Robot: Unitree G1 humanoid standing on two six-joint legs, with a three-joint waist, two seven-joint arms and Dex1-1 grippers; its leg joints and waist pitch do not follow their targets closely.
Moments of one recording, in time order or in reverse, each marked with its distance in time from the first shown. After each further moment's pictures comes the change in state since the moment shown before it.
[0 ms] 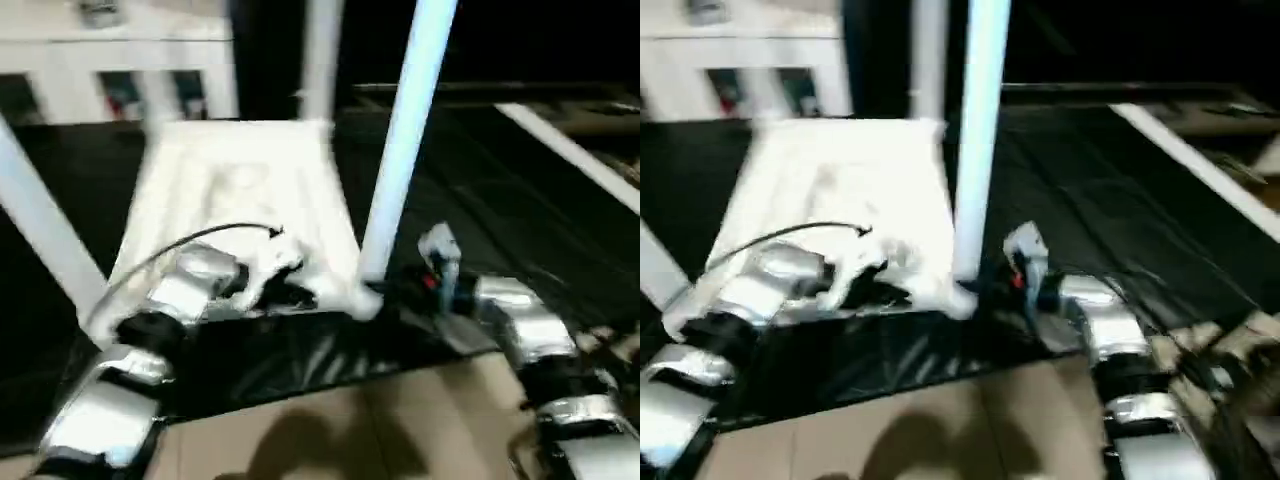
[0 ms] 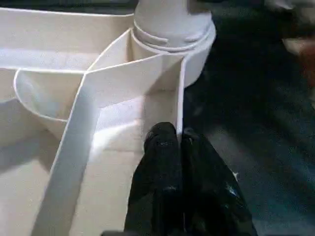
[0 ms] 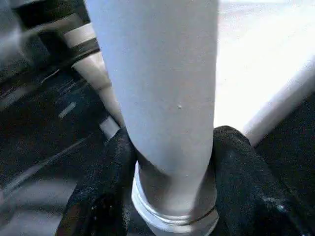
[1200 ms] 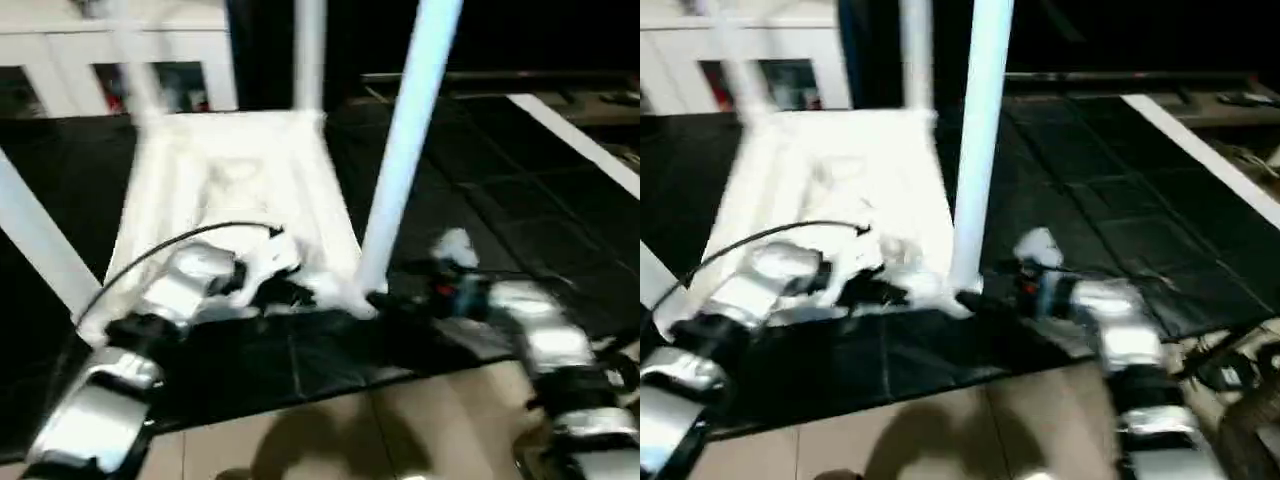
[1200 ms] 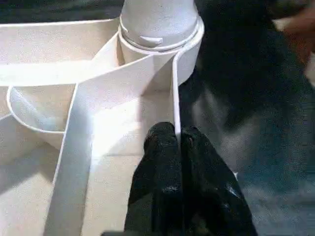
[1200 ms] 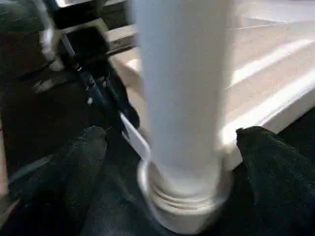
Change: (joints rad) left arm 0.033 0.112 -0.063 -0.061 -0.007 -0.201 -0.219; right arm 0.055 -0.151 0.039 -0.063 0.051 -0.136 0.342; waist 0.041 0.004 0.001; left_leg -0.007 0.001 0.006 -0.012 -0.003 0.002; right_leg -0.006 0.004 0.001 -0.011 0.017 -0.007
